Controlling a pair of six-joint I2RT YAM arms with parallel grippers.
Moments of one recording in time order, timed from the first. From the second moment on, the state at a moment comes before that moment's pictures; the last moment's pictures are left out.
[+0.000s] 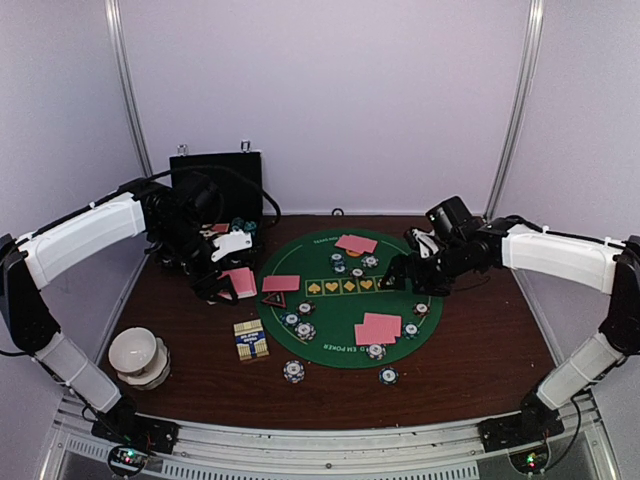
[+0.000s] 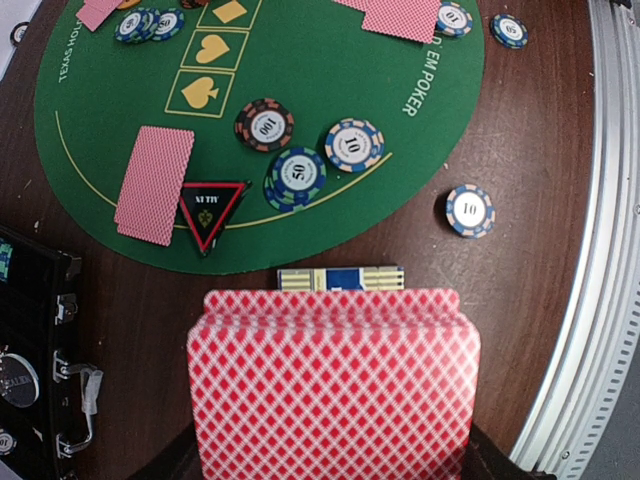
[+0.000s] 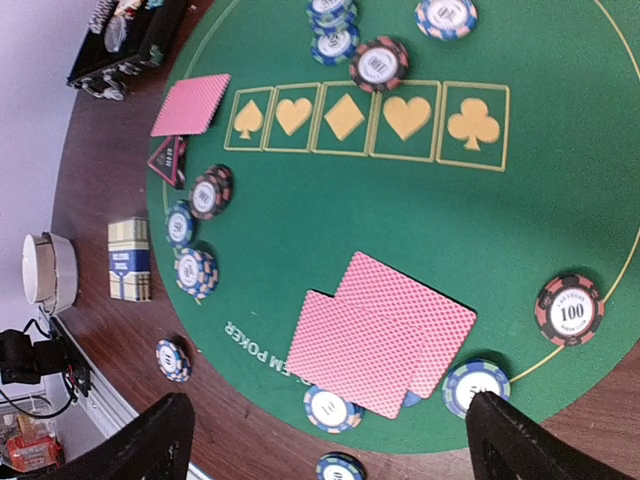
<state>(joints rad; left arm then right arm) -0.56 1.53 1.40 -1.10 0.30 0.69 0.56 1.50 1.08 -0.54 -0.30 0.51</state>
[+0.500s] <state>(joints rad) -0.56 1.53 1.40 -1.10 0.30 0.69 1.02 1.55 1.23 -0.41 -0.03 0.79</state>
